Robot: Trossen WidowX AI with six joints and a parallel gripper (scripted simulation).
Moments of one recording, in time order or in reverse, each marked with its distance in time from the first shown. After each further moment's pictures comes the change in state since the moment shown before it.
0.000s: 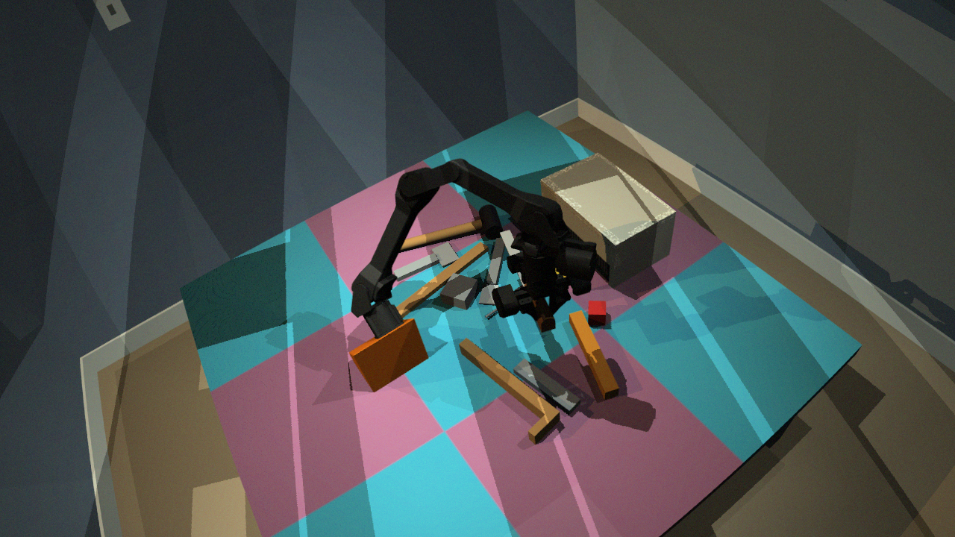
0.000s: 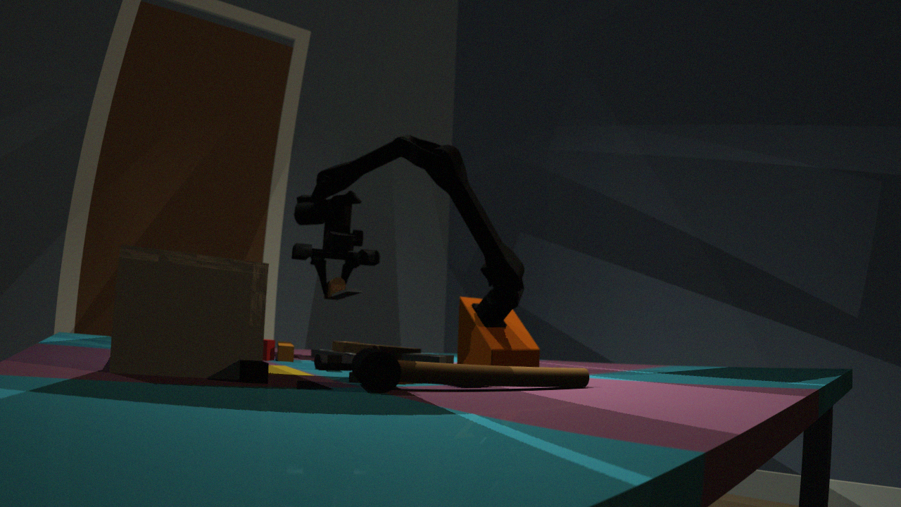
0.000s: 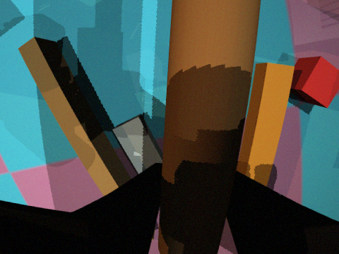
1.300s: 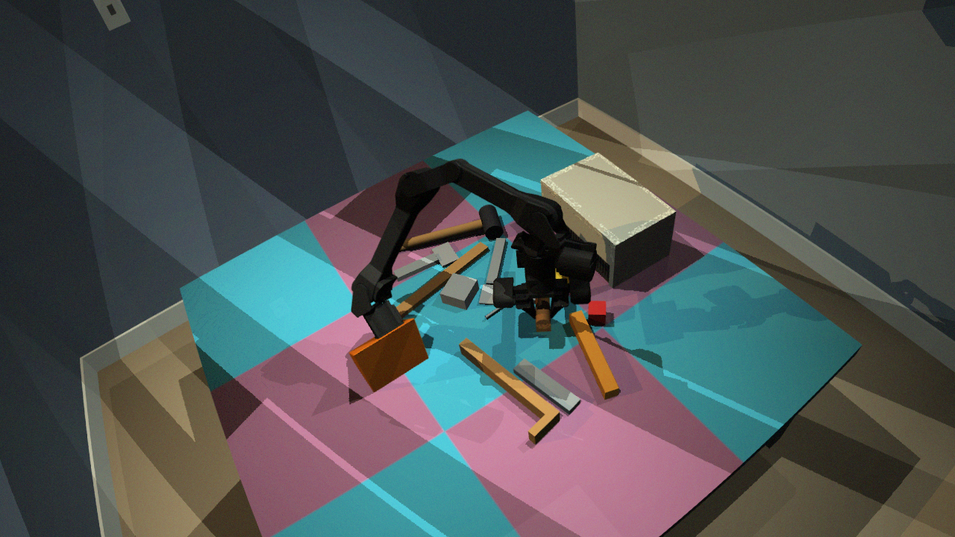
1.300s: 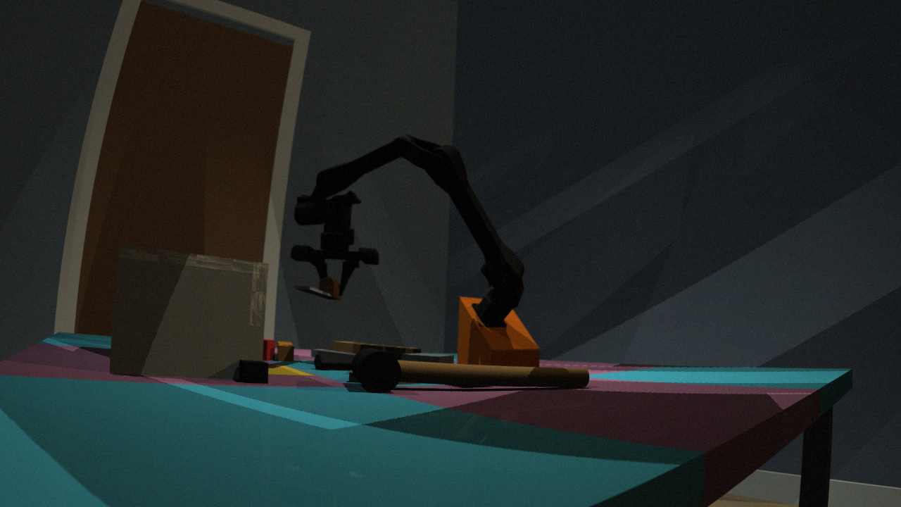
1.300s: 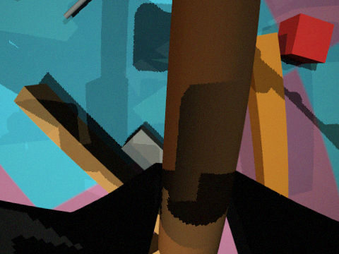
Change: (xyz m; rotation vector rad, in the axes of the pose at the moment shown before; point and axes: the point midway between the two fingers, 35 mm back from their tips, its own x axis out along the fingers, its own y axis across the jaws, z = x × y) arm 0.000 0.000 0.000 0.307 0.001 0.003
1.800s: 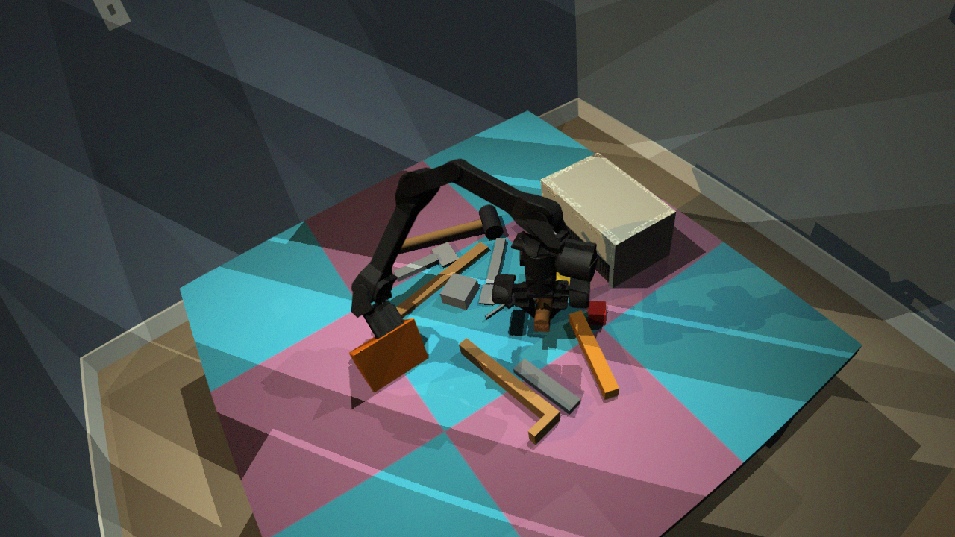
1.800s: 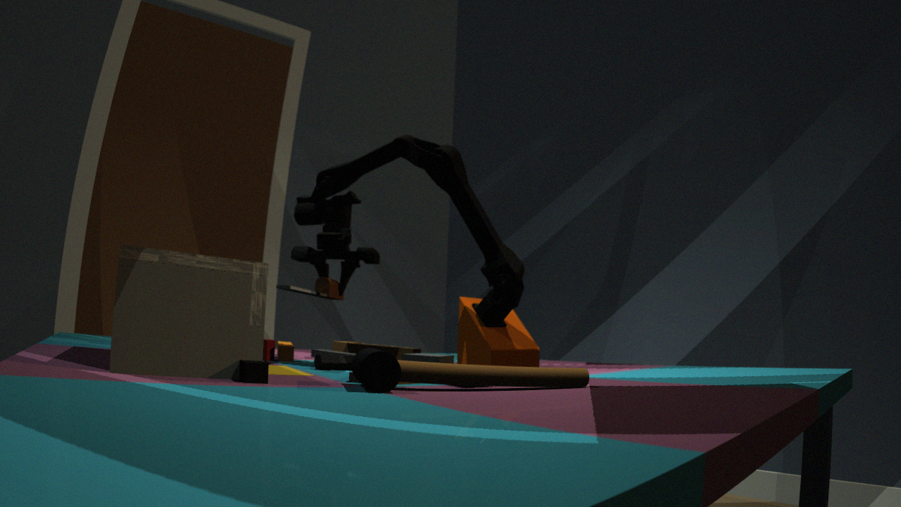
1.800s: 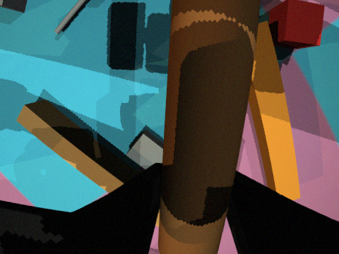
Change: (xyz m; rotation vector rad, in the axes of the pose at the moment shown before) arm 0.000 0.000 0.000 0.118 0.000 0.001
